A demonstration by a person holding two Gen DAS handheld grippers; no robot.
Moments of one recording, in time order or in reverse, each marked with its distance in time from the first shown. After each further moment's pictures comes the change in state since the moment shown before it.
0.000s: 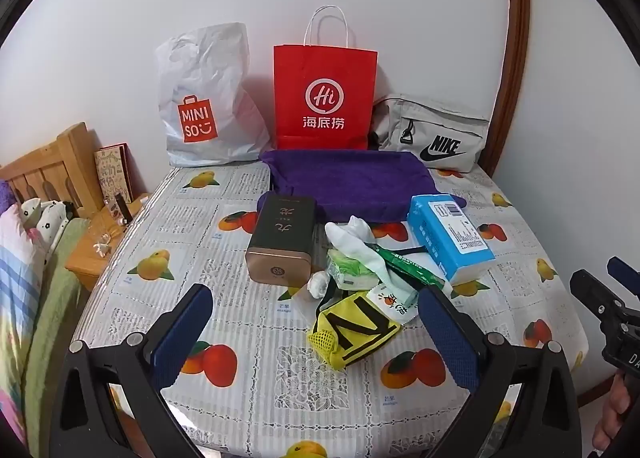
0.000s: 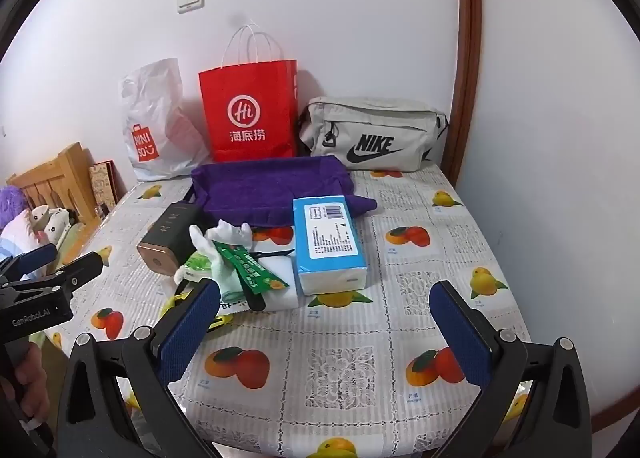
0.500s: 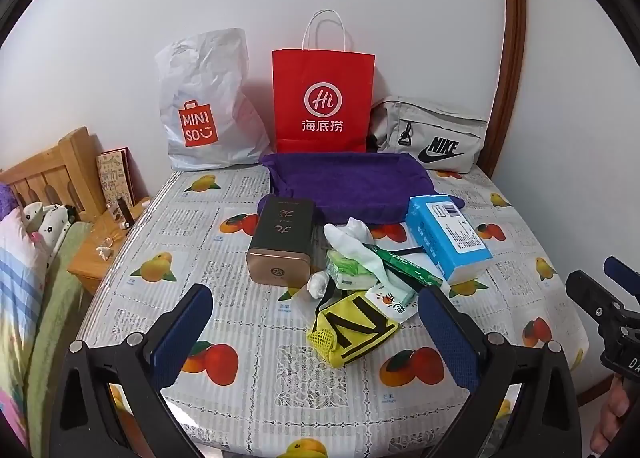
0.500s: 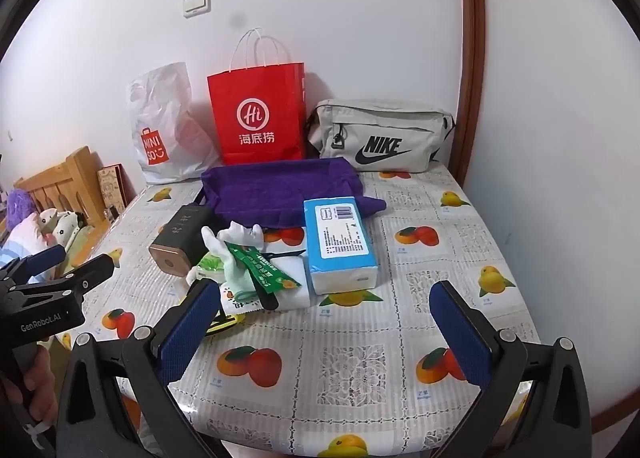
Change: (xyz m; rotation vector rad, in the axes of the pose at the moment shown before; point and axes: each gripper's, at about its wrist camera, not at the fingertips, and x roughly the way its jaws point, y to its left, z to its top) left arm -0.011 0.002 0.003 0.006 -0.012 -0.015; right arm -0.009 0.003 0.001 0.015 0.004 0.040
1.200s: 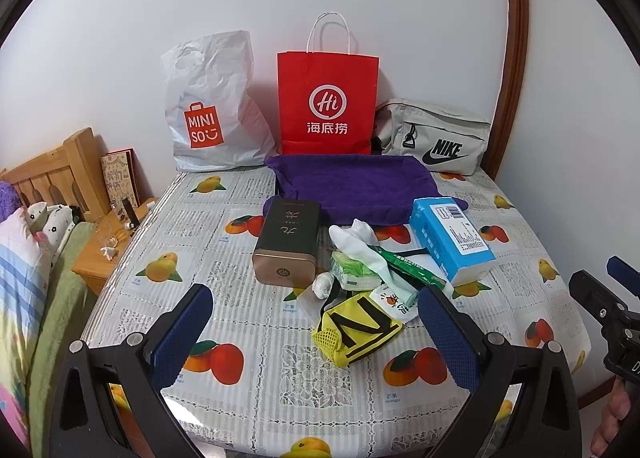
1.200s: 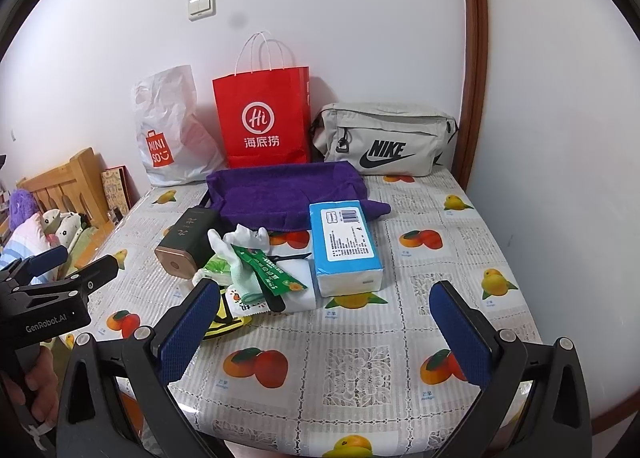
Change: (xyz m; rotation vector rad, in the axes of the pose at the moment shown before) left arm 0.001 0.001 0.000 -0.017 0.003 0.018; right arm -0.003 0.006 -0.001 -0.002 -0.013 0.006
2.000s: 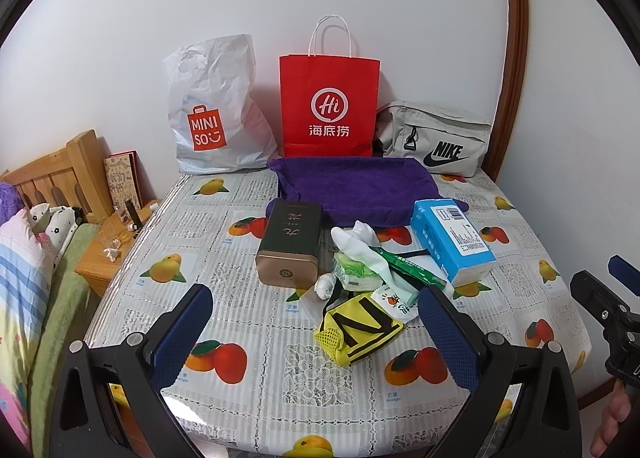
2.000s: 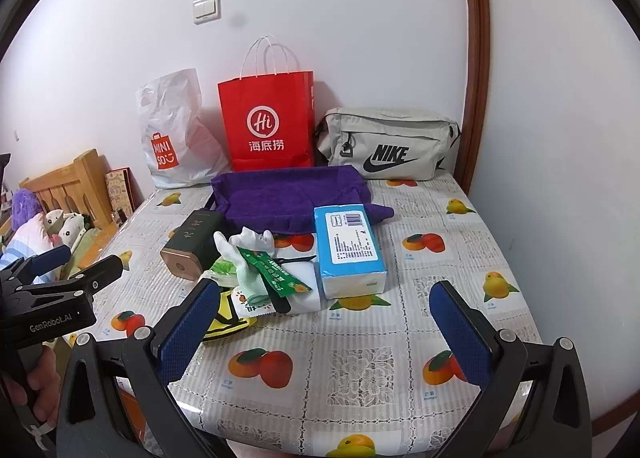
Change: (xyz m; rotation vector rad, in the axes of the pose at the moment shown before) left arm -0.007 0.001 0.004 0.006 -0.006 0.008; right arm -0.007 0.002 0.001 -0.003 -0.014 0.013
